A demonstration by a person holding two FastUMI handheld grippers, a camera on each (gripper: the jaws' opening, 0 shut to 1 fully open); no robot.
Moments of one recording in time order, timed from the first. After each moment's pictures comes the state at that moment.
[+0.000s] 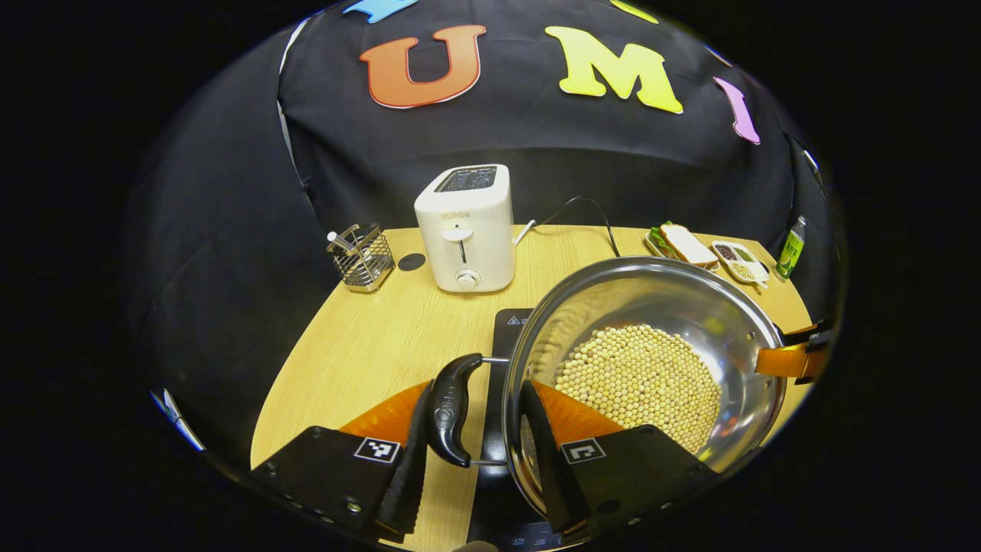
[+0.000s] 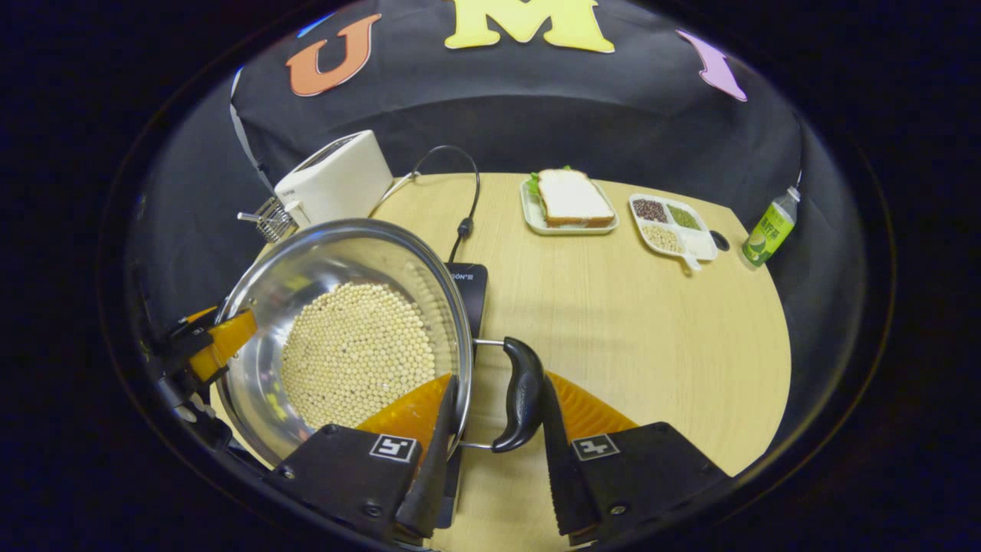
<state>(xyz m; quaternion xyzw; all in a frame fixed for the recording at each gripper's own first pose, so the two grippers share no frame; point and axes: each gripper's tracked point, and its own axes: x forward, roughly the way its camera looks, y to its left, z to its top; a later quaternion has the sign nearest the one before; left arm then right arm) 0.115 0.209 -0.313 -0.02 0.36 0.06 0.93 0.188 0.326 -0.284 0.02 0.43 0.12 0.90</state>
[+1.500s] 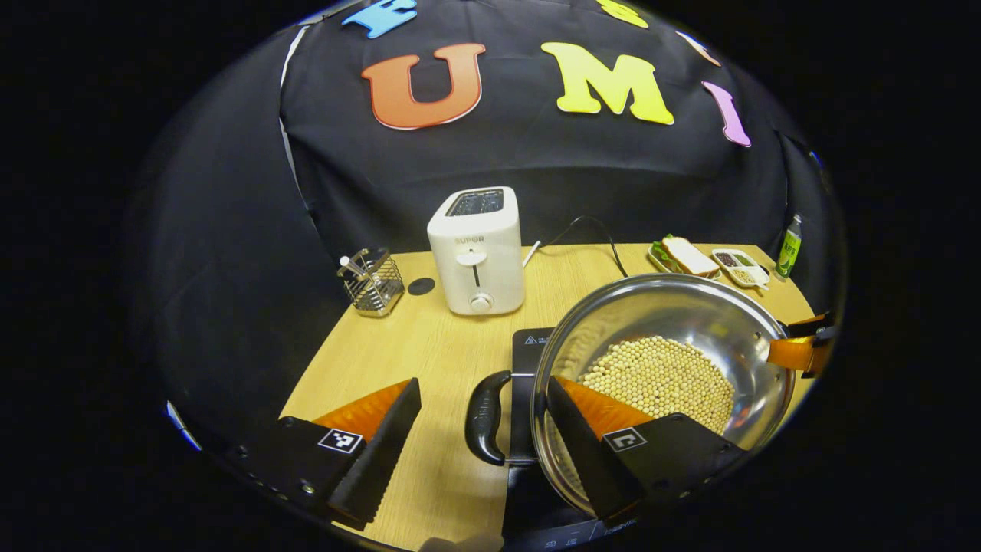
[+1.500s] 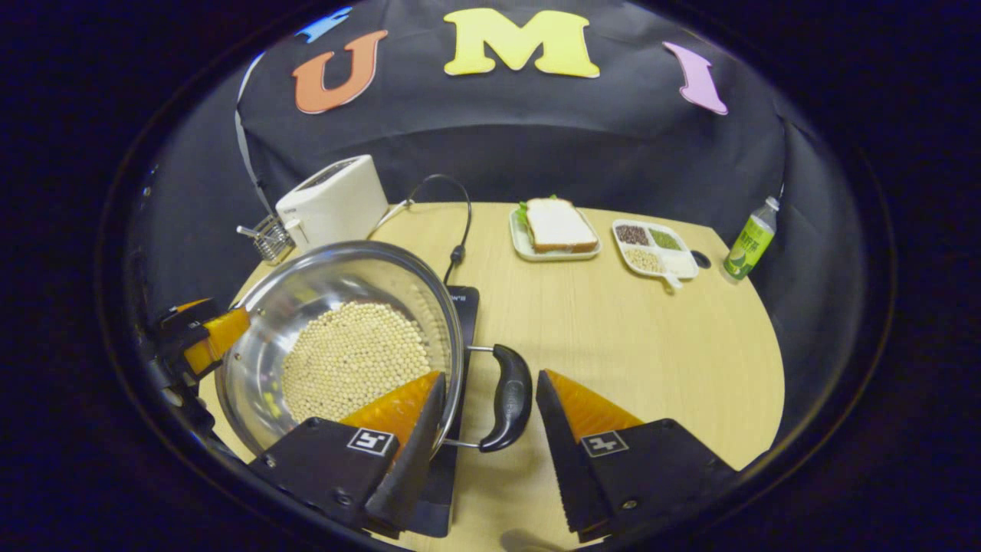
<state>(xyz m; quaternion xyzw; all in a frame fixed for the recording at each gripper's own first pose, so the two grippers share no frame) 0.115 0.233 -0.287 0.01 0.31 0.06 0.95 0.183 0.314 -0.264 0.02 0.34 0.10 0.93</state>
